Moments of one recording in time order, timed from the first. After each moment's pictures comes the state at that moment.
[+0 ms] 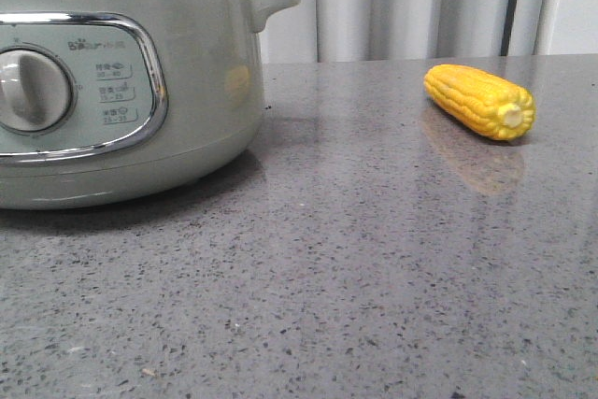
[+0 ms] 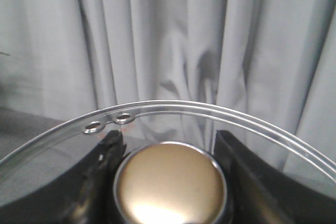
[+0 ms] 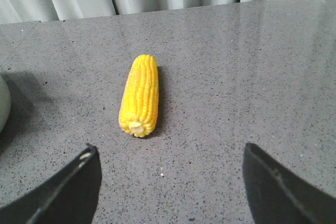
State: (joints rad) left arm 0.36 0.98 -0.98 -0.60 0.13 0.50; right arm 0.06 0.50 -0.61 0.01 0.52 0.09
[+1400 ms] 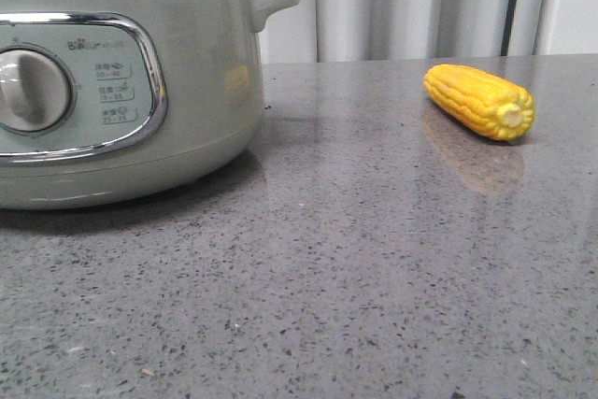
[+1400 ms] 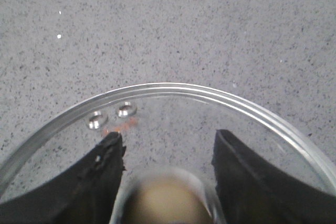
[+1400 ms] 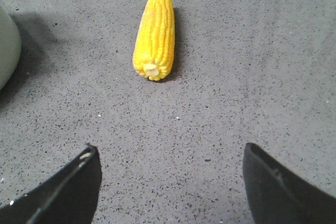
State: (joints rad) left arm 0.36 1.22 -0.64 -0.59 0.03 0.50; right arm 0.12 0.50 -0.61 0.05 0.68 0.08
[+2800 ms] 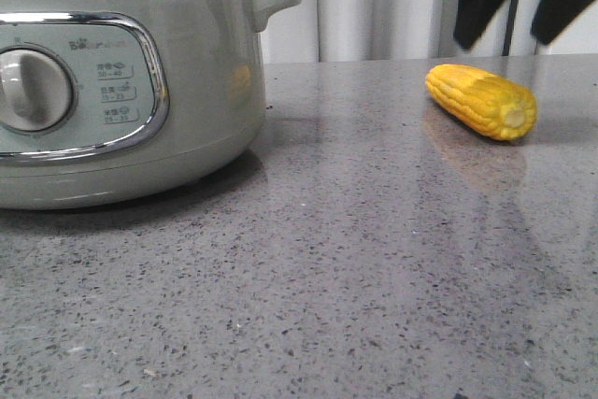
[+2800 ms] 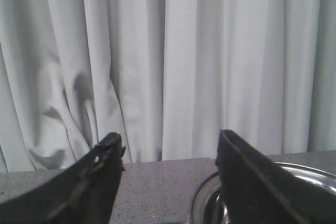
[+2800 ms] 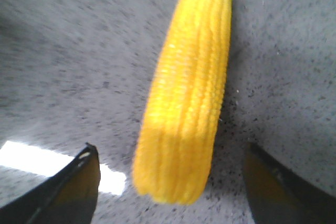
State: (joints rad) left arm -0.03 0.47 -0.66 -0.56 0.13 0.53; right arm 0.17 1.62 -1.39 0.05 0.88 -0.09
